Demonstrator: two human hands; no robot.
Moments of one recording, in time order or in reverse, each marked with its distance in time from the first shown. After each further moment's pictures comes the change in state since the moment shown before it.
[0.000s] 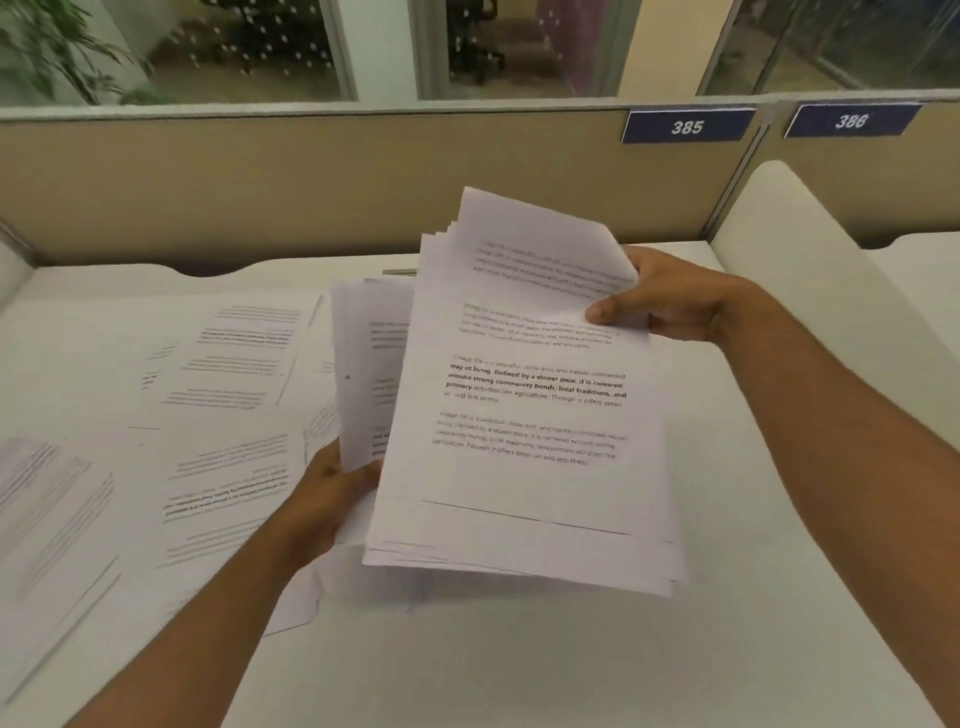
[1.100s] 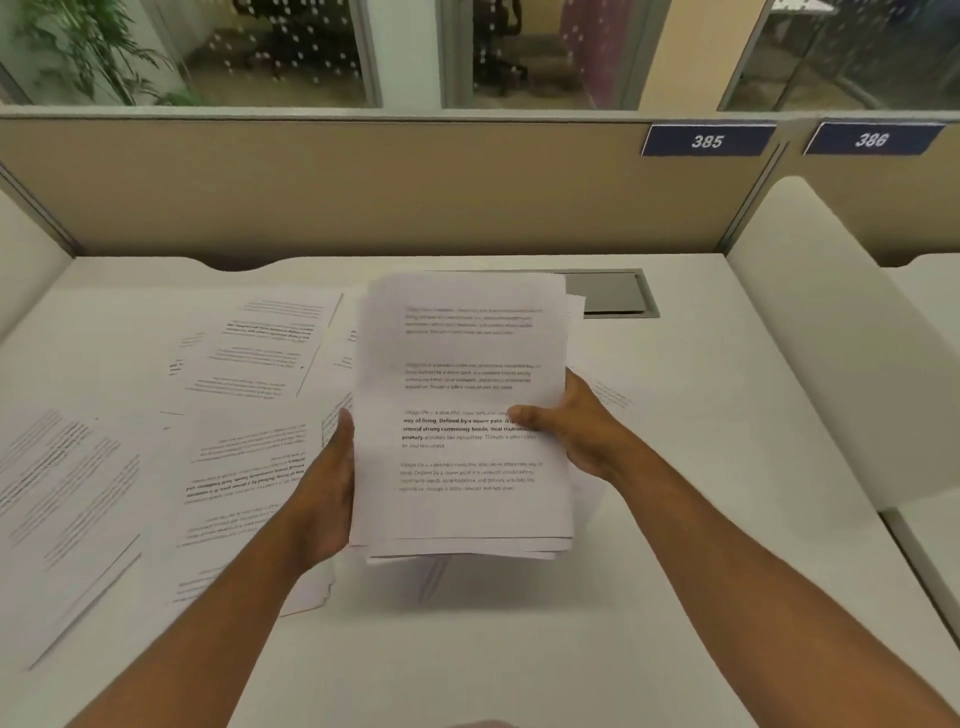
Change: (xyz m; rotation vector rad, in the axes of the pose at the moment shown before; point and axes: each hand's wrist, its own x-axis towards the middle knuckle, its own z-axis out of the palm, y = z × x) left_hand -0.015 -0.002 -0.004 -0.328 -0.076 -0.102; right_hand 0.011 0.103 0.149 0.251 0.280 -0.006
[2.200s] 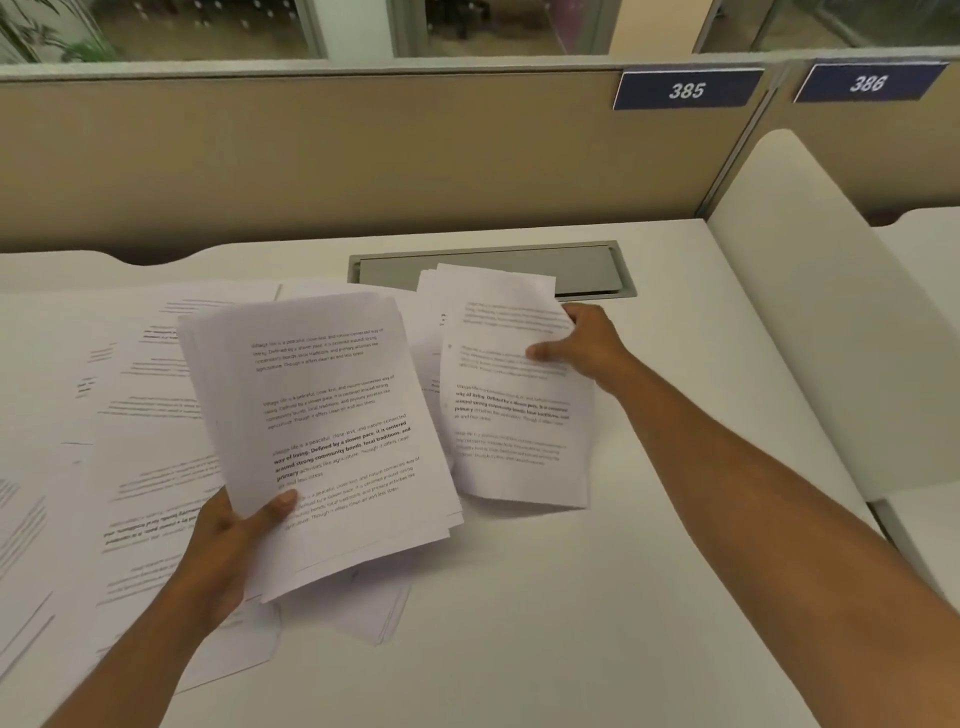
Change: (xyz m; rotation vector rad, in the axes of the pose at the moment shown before) left_hand 0.022 -0.028 -0.070 0.293 0.410 0.148; right_hand 0.112 -0.010 -0.111 -0.632 0.379 0.087
